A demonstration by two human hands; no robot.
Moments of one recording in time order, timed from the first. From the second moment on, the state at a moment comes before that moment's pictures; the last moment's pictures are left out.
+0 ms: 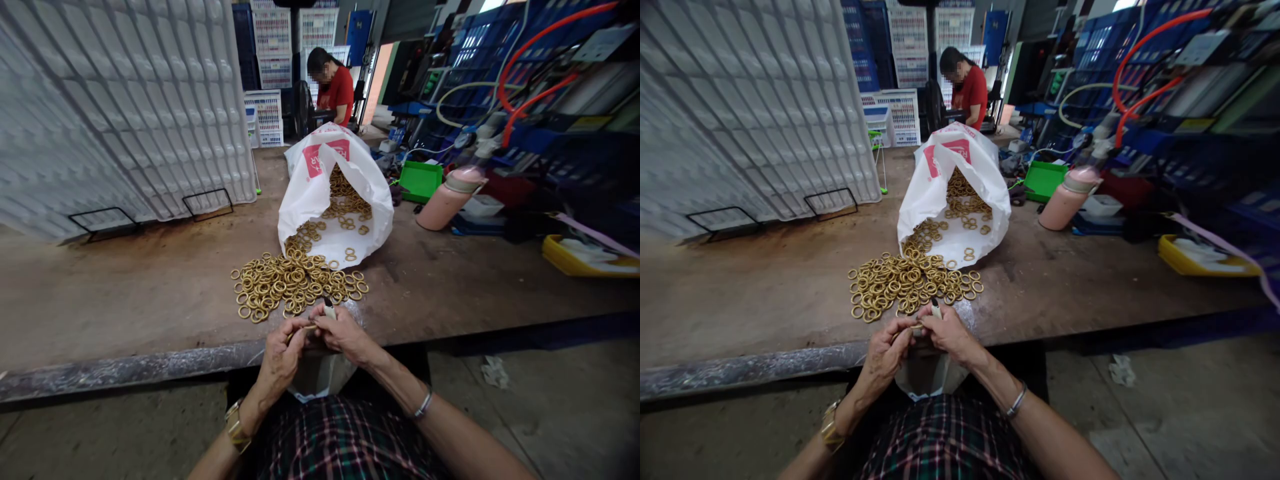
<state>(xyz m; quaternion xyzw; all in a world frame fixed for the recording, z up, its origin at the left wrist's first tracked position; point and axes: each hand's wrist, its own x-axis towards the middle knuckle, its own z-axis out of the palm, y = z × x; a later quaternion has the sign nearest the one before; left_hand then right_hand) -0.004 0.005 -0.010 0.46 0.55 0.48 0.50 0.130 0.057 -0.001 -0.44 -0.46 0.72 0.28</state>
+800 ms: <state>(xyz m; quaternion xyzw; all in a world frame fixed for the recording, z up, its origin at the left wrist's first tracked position) 0.004 0.004 -0.015 0.33 0.52 0.47 0.63 0.134 0.063 -0.016 -0.49 -0.72 0.41 0.27</state>
